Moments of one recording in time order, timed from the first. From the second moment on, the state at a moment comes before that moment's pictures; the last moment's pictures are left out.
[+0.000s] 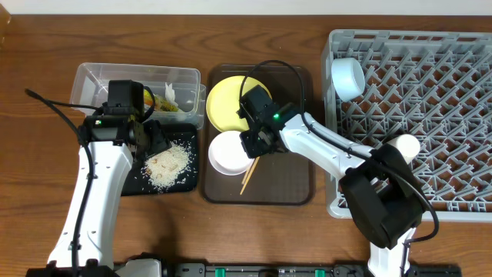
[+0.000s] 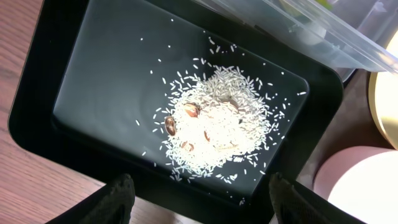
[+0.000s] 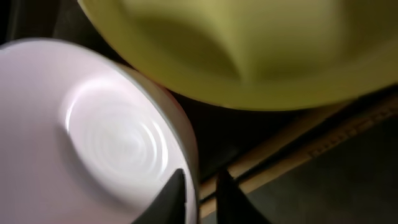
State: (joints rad) left arm 0.03 1.38 1.11 -1.05 -0.11 -0.47; right arm 0.68 2.01 1.38 -0.65 -0.17 0.30
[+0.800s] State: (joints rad) left arm 0.03 1.38 1.11 -1.04 -0.11 -0.47; right arm 0.61 1.91 1.37 -0.70 -0.07 0.30
